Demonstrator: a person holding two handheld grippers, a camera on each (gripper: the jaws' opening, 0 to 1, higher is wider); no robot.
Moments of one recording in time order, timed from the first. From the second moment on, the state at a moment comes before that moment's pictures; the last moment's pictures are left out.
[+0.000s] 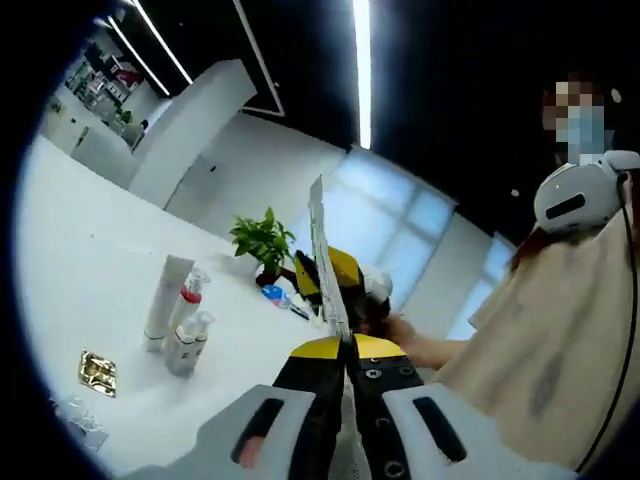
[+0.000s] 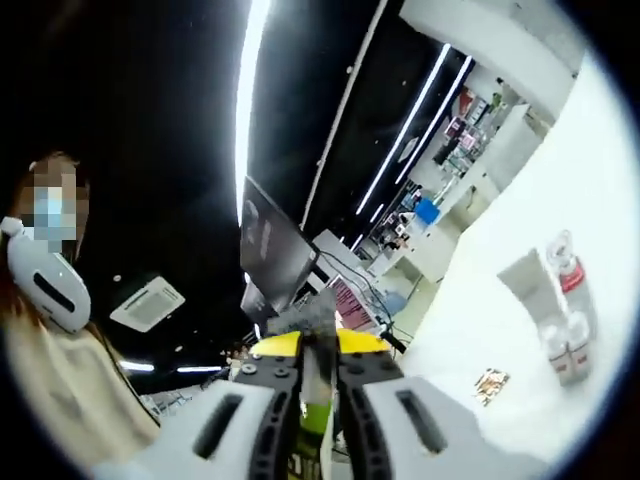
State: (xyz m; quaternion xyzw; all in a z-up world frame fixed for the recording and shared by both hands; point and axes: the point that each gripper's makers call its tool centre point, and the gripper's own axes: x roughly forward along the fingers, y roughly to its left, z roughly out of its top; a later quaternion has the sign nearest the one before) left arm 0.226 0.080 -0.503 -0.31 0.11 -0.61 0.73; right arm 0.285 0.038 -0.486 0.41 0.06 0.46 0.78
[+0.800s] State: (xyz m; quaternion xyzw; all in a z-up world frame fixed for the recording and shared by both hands) left arm 0.253 0.088 -0.528 -0.36 0.12 -0.54 0.75; right arm 0.263 0.075 -0.514 0.49 0.09 0.48 0.72
